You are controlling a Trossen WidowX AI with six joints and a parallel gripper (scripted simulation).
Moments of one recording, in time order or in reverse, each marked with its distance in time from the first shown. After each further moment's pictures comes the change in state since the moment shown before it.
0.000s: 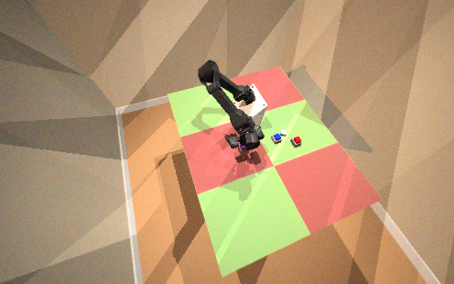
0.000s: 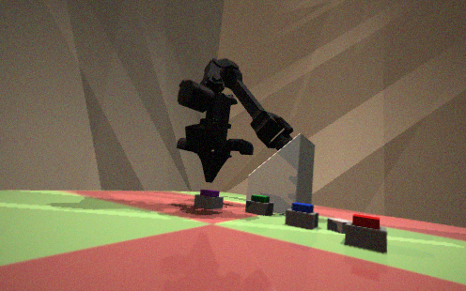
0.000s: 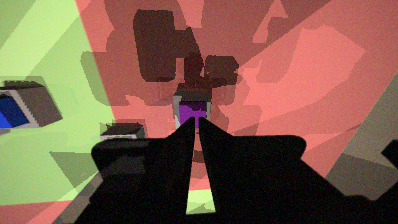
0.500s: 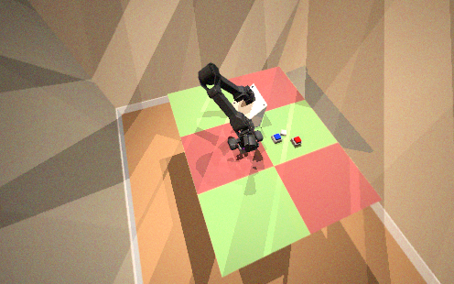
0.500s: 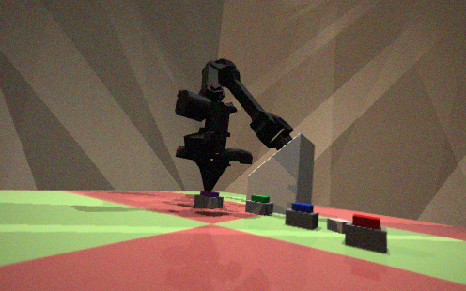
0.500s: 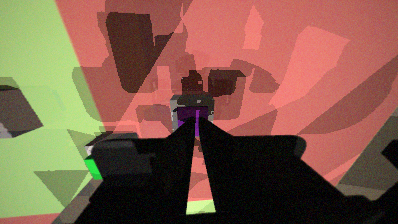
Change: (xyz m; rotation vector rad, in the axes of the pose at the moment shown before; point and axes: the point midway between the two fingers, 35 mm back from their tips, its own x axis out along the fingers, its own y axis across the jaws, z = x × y) arm 0.021 0.000 -0.001 -0.001 0.001 -0.002
